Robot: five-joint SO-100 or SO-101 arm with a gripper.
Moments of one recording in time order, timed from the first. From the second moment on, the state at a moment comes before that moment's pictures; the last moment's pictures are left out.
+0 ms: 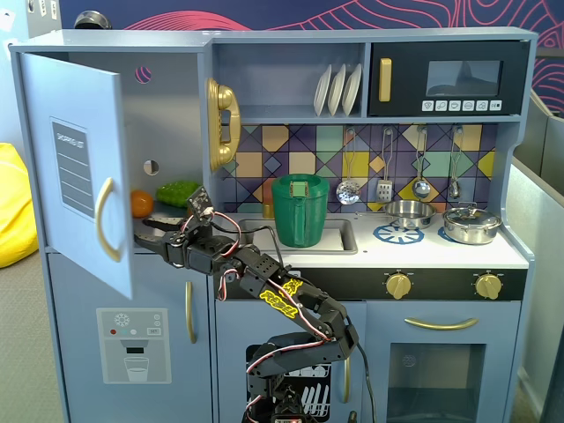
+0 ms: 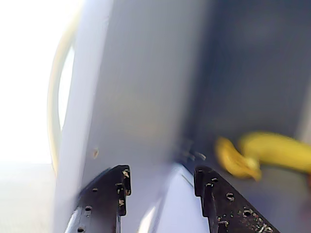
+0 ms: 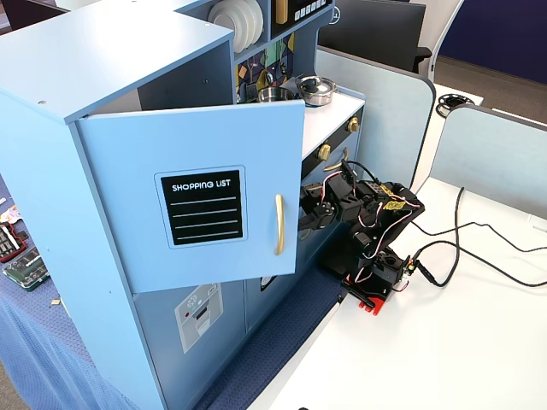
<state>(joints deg) -64.9 152.5 127.1 11.2 -107.0</state>
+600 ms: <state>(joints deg) -11.1 162.8 156.7 12.3 -82.6</state>
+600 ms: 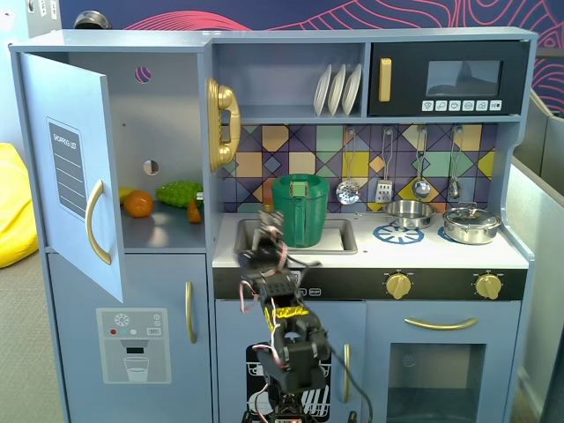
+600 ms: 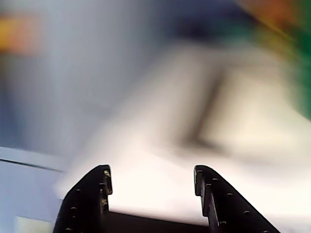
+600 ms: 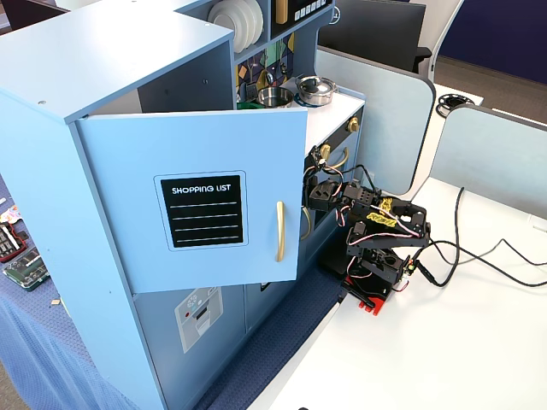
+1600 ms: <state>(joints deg) -3.0 182.5 171.9 77.9 -92.9</state>
